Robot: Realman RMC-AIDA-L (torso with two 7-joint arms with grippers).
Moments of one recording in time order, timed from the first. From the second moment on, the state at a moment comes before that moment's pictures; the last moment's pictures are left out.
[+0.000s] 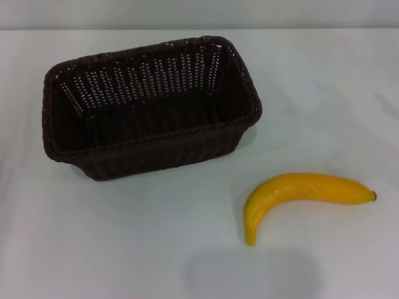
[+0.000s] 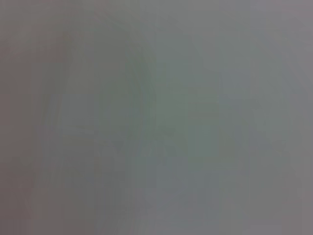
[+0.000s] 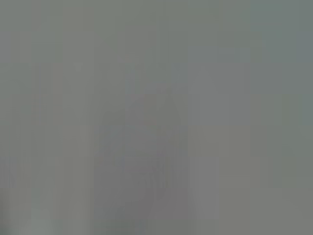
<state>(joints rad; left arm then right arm) -0.11 -2.08 0.63 0.12 -2.62 -1.46 2.26 0.28 1.77 1.88 0.58 -0.77 1.31 -2.11</state>
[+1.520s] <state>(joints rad) -0.13 -2.08 0.63 0.05 -2.46 -1.38 2.22 0.48 2.01 1.55 1.71 -2.54 1.60 -0.91</state>
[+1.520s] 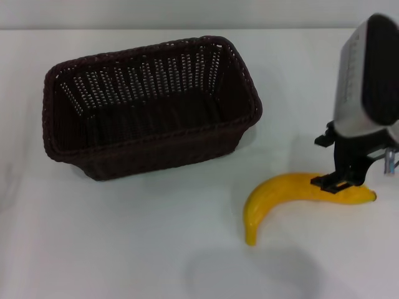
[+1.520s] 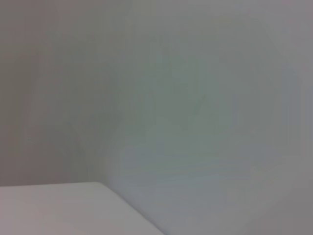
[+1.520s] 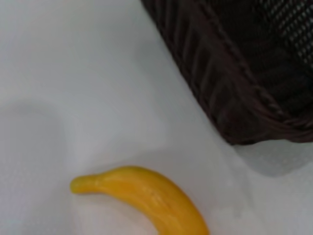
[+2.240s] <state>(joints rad) -0.16 -2.08 0.63 0.04 -2.46 -1.38 2.22 0.52 2.02 1.39 1.53 -2.59 1.45 -0.85</state>
